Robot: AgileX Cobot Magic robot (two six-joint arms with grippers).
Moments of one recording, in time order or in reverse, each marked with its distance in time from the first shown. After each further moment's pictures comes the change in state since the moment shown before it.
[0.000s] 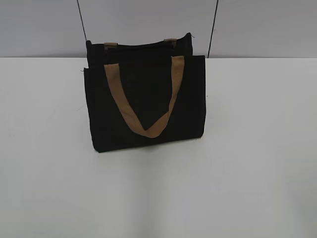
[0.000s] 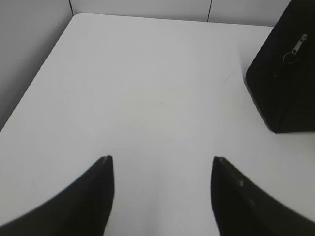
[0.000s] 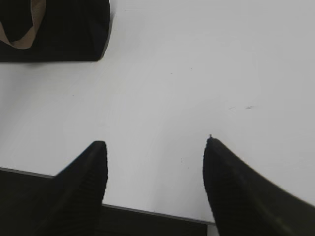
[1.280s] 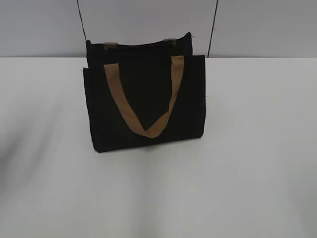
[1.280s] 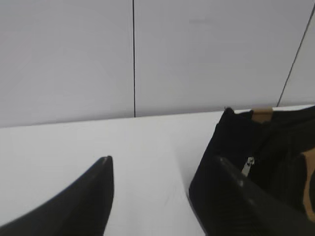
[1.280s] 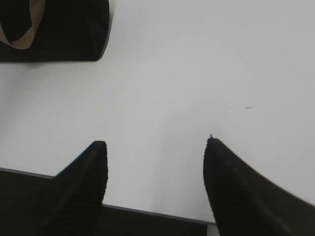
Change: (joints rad) left arm -0.140 0.919 0.093 -0.045 -1.258 0.048; right arm 0.000 0.000 0.000 0.000 0.000 0.000
